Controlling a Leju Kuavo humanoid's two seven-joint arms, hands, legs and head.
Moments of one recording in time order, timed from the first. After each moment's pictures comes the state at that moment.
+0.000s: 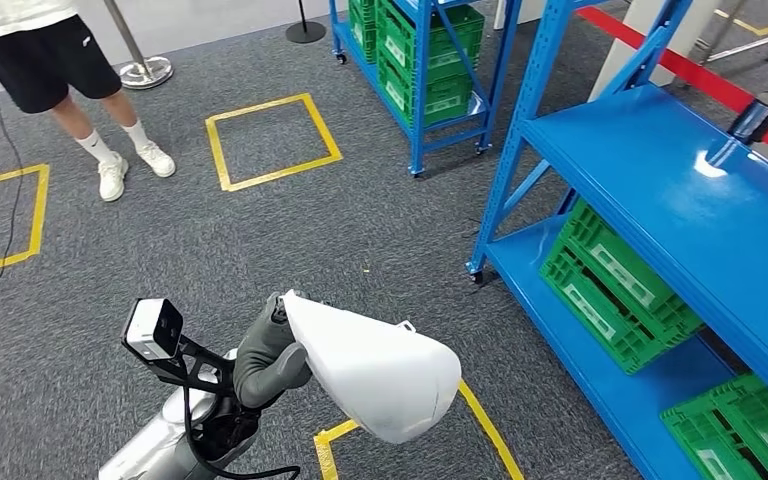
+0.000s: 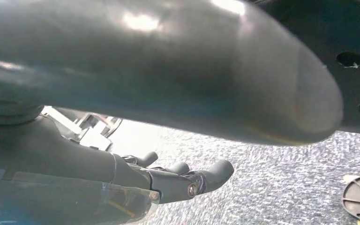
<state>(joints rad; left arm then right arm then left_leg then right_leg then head) -0.29 0.11 -0.74 -1.49 0.52 -0.54 -0.50 -0.06 -0.19 1.43 -0.23 -1.14 0.36 0.23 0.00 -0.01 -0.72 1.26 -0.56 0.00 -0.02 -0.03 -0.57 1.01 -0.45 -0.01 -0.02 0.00</state>
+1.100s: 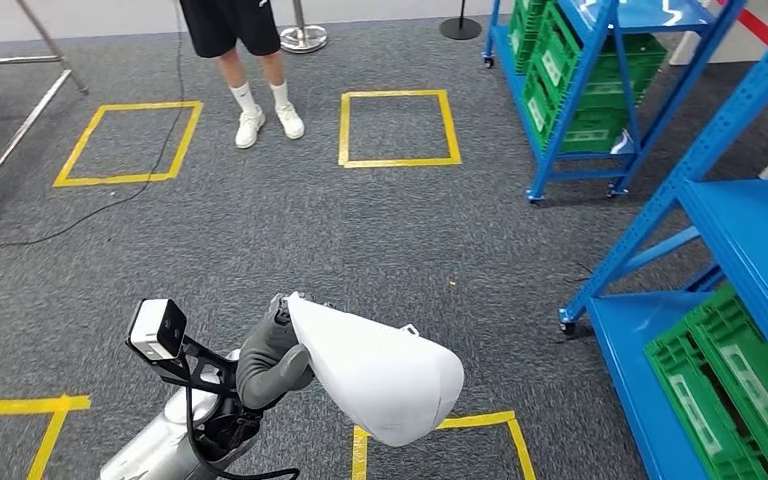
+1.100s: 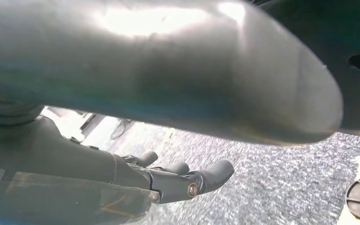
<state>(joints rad) -0.30 0.11 -0.75 -1.49 0.52 -0.54 -0.50 -0.05 -0.19 1.43 -0.23 -1.15 0.36 0.23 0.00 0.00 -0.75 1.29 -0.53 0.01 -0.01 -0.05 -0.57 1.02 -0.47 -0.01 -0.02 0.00</state>
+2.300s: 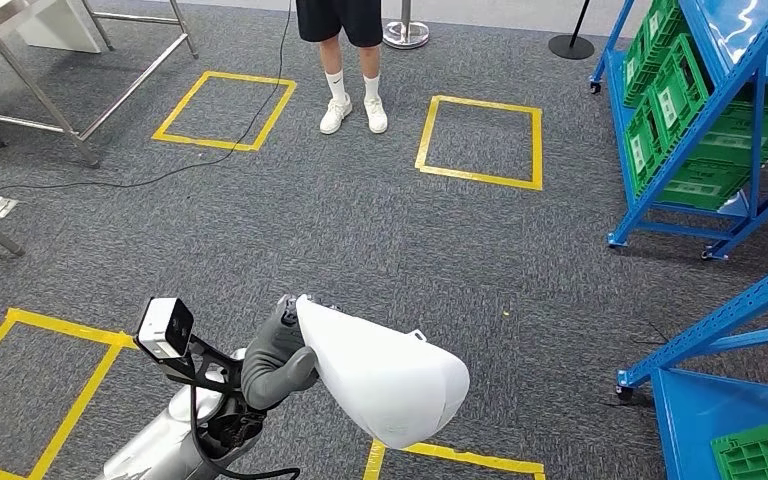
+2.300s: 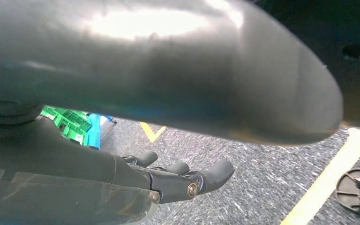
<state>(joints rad) -0.31 0.11 -0.77 -1.49 0.52 -0.54 -0.50 -0.05 -0.18 1.43 -0.23 -1.17 0.34 0.22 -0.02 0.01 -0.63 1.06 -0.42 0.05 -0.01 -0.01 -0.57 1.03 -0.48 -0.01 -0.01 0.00</state>
